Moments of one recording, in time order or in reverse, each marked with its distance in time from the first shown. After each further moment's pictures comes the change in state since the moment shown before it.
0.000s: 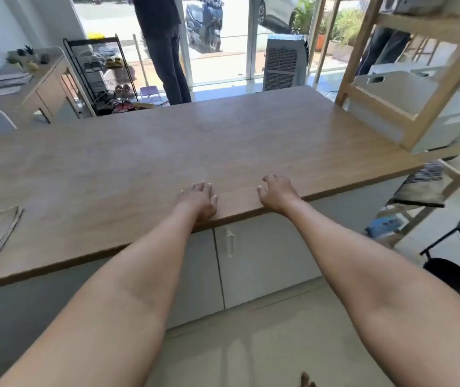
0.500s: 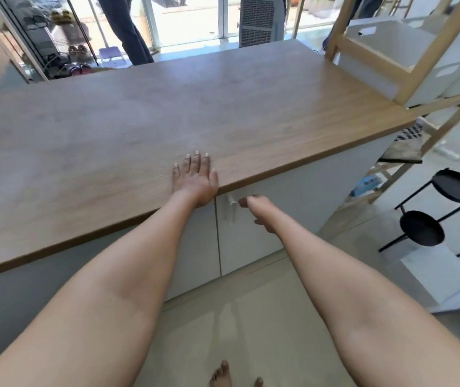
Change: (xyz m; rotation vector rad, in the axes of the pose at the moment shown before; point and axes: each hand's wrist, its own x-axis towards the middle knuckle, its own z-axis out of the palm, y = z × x) left_hand -0.010 -0.017 0.028 0.004 0.074 0.087; right_hand -0.052 -0.026 0.098 0.760 -0.220 0.460
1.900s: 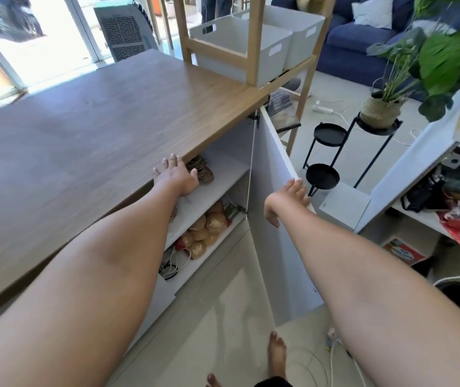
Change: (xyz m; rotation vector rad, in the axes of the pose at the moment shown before) left_hand 0.002 0.195 0.011 0.082 -0.123 0.279; right_hand -0.078 0.119 -0.186 -0.610 0.416 0.635
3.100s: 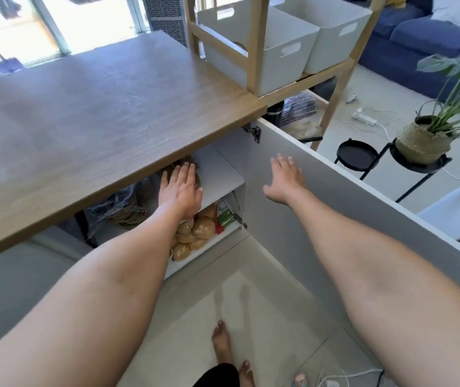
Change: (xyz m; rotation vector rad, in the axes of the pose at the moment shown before) left_hand 0.078 0.117 0.063 0.127 0.178 -0.025; right_hand 0.207 0.027 -0.097 -0.015 0.257 -0.676
